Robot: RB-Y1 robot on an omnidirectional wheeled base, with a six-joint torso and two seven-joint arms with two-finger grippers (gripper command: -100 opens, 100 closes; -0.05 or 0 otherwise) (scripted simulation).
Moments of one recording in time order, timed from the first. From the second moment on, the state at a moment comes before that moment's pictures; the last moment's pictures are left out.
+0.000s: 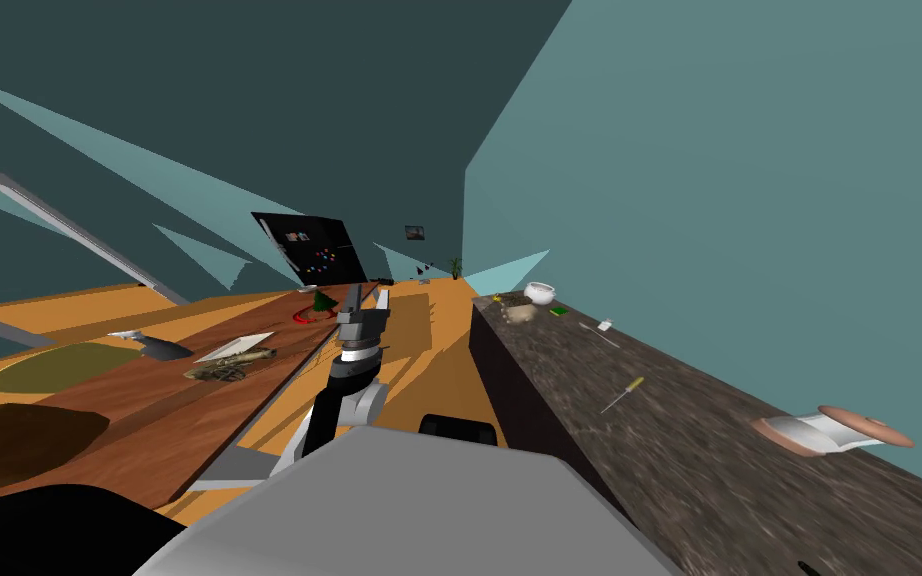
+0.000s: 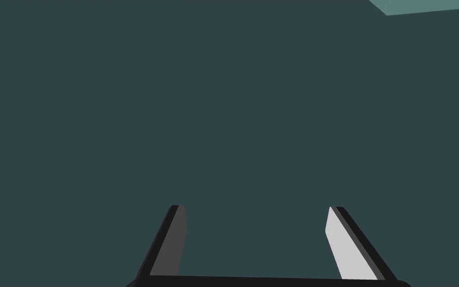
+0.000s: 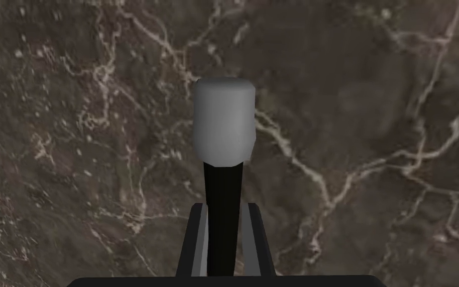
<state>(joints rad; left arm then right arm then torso) 0.47 0.03 -0.04 -2.38 -0.01 -0.58 0.02 0.74 -1.58 0.43 -1.05 0.80 -0.43 -0.01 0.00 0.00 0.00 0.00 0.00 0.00</state>
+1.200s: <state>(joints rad) 0.47 0.03 -0.04 -2.38 -0.01 -0.58 0.02 0.71 -1.52 0.31 -0.92 0.84 -0.57 0.19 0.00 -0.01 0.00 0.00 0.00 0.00</state>
